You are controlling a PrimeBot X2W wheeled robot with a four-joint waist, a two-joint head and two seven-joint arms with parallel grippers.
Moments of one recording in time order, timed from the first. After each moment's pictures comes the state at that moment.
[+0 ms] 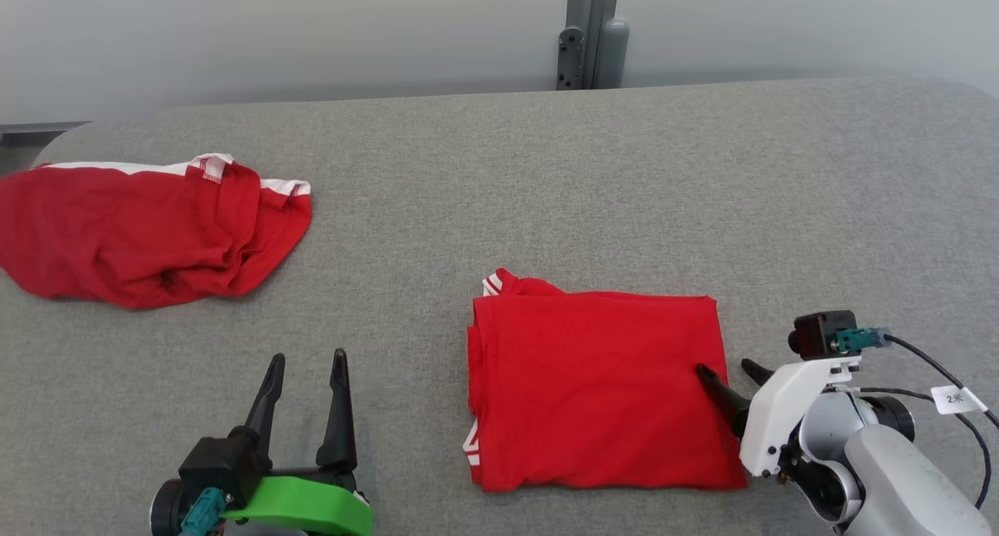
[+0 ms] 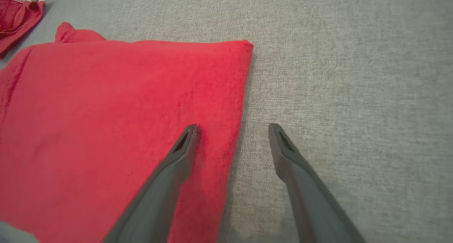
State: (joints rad) left arm 0.00 0.07 -0.20 0.16 -0.33 0.00 -0.26; right arm -0.28 -0.27 0.31 0.49 0.60 0.13 0.24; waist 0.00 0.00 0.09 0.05
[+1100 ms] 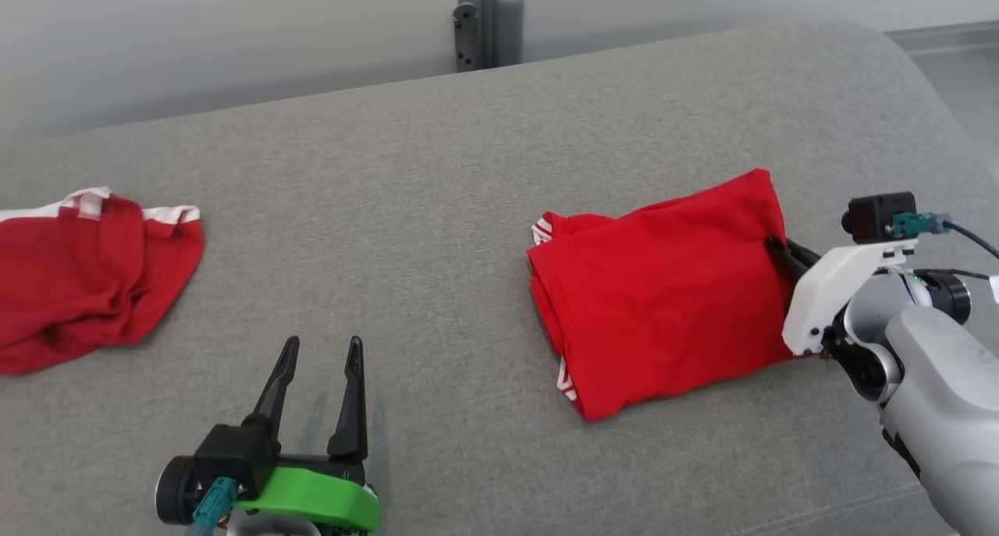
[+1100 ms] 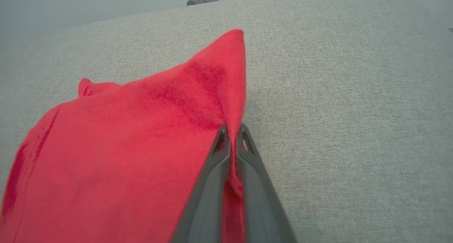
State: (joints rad) left arm -0.01 0.07 -0.21 0.15 -0.28 -0.04 -0.26; right arm -0.59 -0.39 0.47 0.72 0.70 0.13 0.08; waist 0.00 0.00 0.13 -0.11
